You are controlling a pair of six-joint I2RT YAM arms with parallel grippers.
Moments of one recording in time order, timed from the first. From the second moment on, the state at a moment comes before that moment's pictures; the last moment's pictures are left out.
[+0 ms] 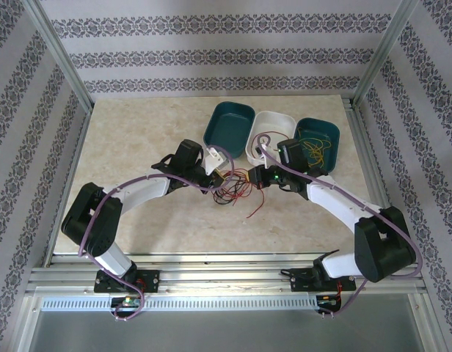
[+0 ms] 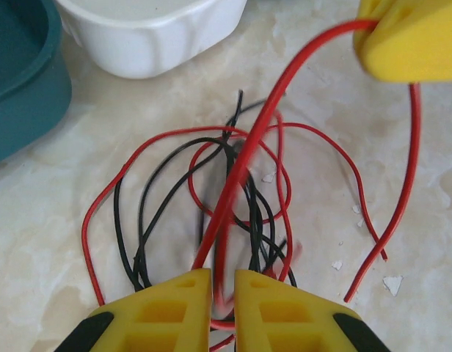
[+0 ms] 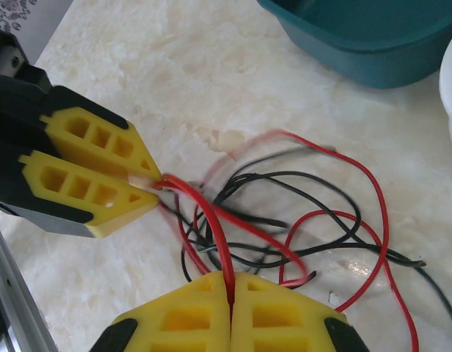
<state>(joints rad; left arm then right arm) -0.52 1.63 0.99 -0.16 0.45 0.21 0.38 1.37 0.83 -0.21 -0.54 0.21</state>
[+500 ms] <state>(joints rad) -0.52 1.64 0.99 -0.16 0.47 0.20 0.38 1.29 0.83 -0.22 -0.50 0.23</state>
